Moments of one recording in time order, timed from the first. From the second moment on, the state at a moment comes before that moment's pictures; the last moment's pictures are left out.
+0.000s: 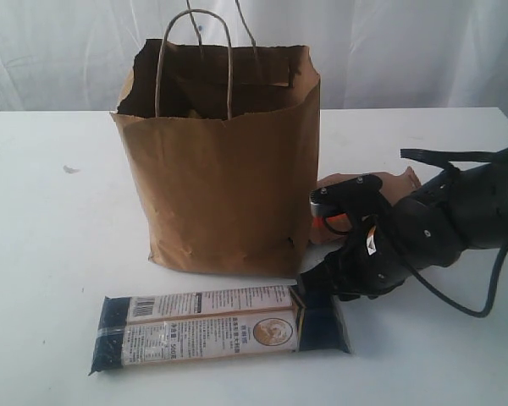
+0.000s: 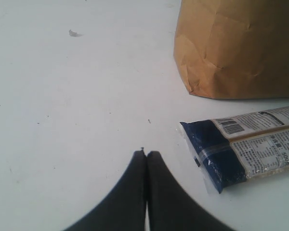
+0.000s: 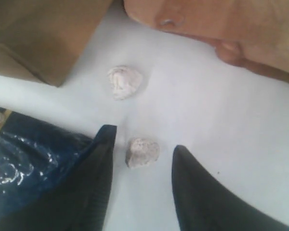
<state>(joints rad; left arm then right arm) -0.23 0.00 0.02 -0.21 0.40 0.10 0.51 1.74 -0.81 -0.16 0.27 0.29</state>
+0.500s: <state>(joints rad) -0.23 0.00 0.02 -0.21 0.40 0.10 0.51 1.74 -0.81 -0.13 0.28 0.29</state>
